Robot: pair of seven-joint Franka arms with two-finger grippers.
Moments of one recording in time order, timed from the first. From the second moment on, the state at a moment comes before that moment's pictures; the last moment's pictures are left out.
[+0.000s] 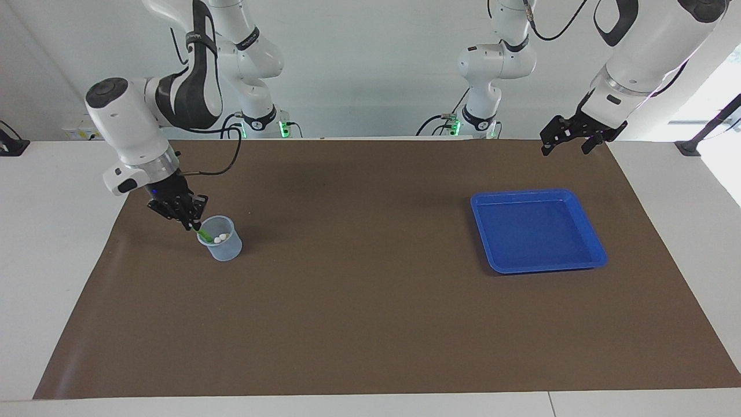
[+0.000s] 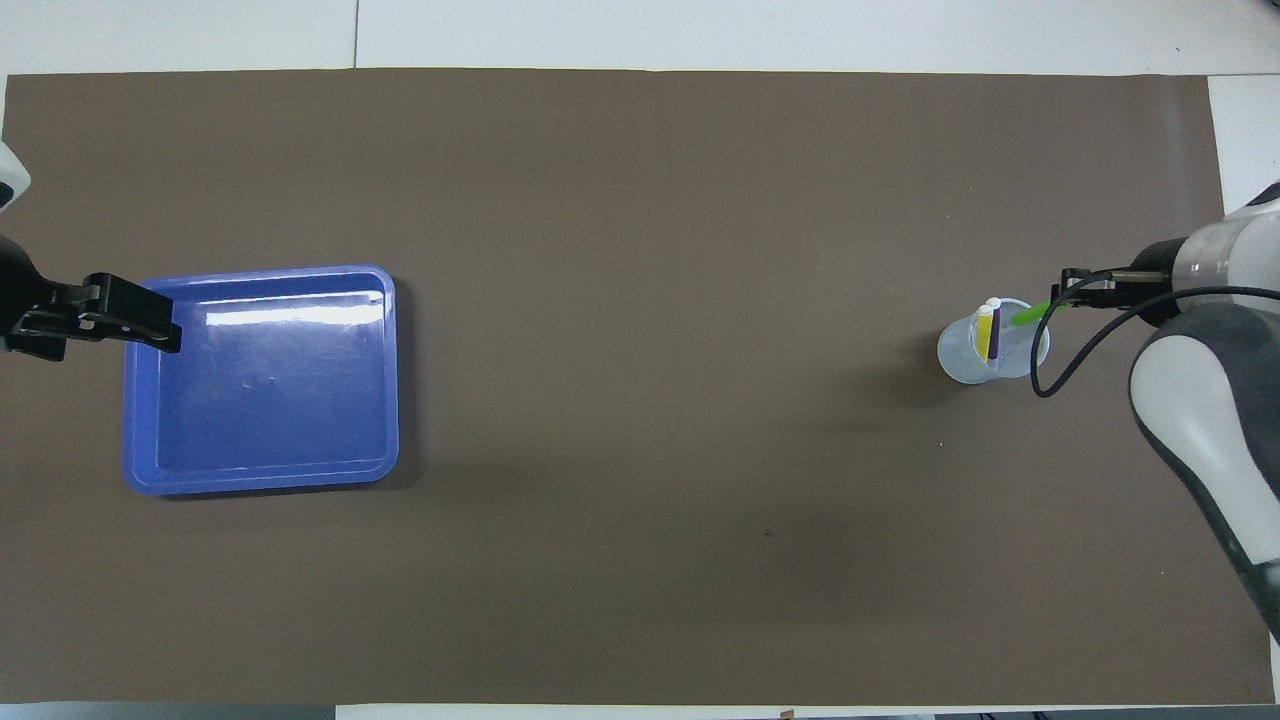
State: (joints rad) left arm -0.04 -0.01 -0.05 -1.57 -0.03 1.44 -0.08; right arm -0.08 -0.01 -0.01 -2.00 0.10 2.12 -0.05
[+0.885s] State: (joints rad) left arm -0.04 -0.01 -0.05 -1.57 -0.03 1.41 -0.08; right arm -0.07 -0.05 0.19 -1.81 0.34 1.93 0.51
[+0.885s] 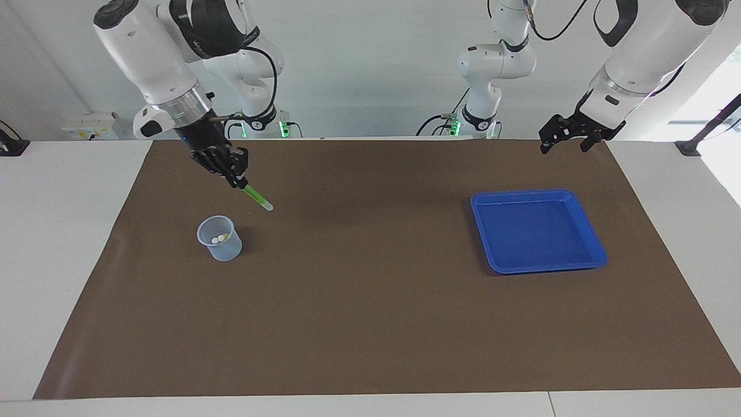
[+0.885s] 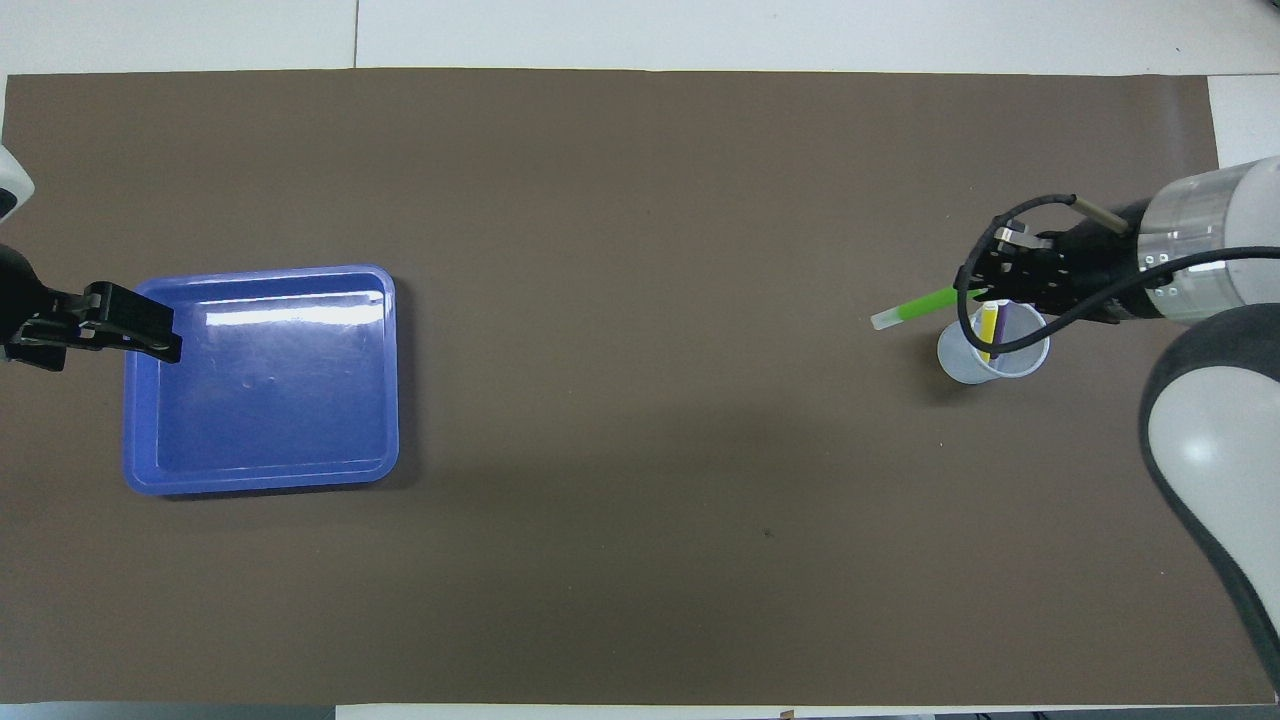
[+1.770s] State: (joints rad) left arm -0.05 -0.08 -0.06 -1.61 -0.44 1.56 -0.83; right arm -0.05 0.15 0.54 -1.67 0.62 2.34 1.33
